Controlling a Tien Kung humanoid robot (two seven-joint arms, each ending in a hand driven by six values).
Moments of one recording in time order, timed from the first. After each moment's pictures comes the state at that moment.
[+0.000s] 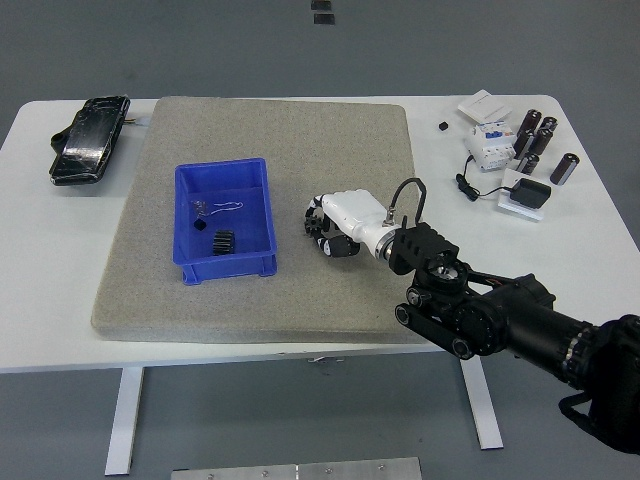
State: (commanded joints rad) left arm 0.11 0.13 -1.37 -0.18 1.40 -0.04 0.18; right arm 0.83 -0.04 0.32 0.73 -1.76 -0.31 -0.06
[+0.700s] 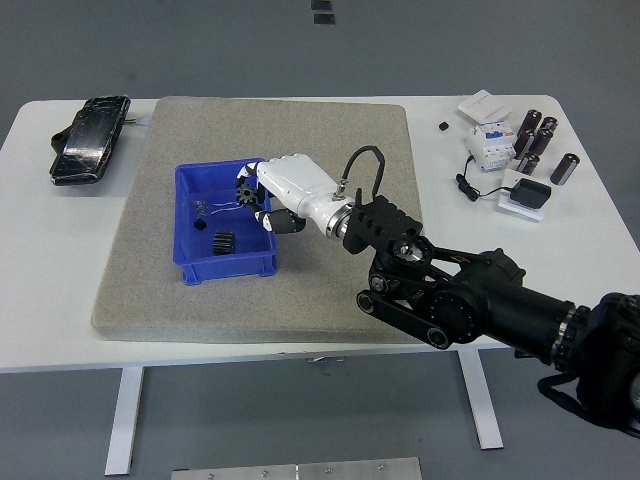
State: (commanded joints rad) left arm 0.11 0.13 -1.38 -0.18 1.41 -0.04 0.18; right arm 0.91 0.00 0.31 0.92 -1.81 -0.32 -0.08
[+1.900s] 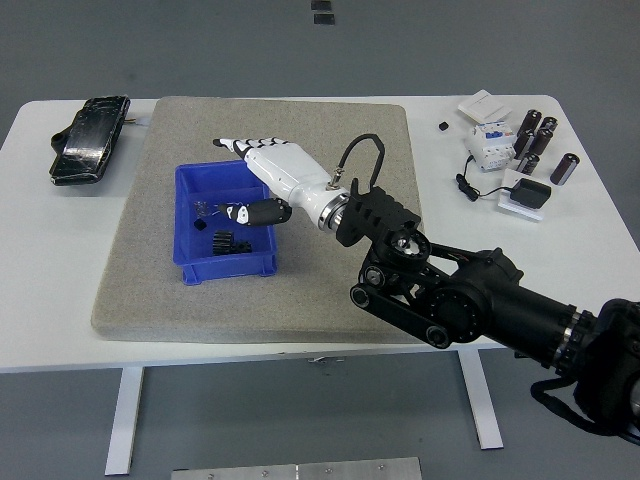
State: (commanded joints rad) left arm 0.11 0.13 -1.39 -0.18 1.42 -0.04 0.18; right arm 0.86 -0.02 0.50 1.05 -1.81 -0.29 -0.09
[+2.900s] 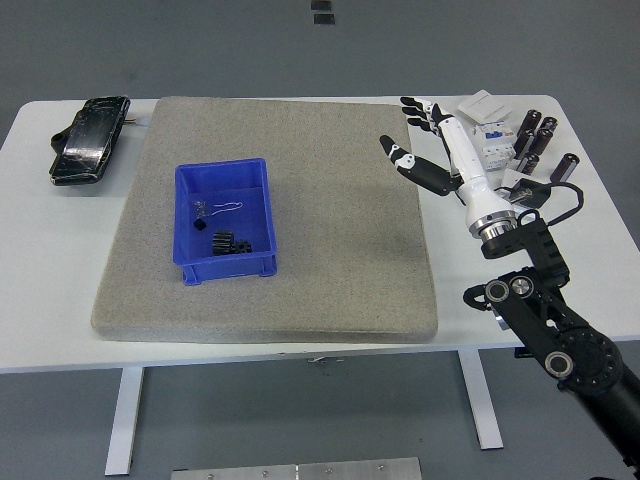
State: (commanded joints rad) left arm 0.13 0.12 -1.39 -0.18 1.41 -0.04 0.18; right arm 0.33 -0.17 1.14 1.30 -1.56 -0.29 0.14
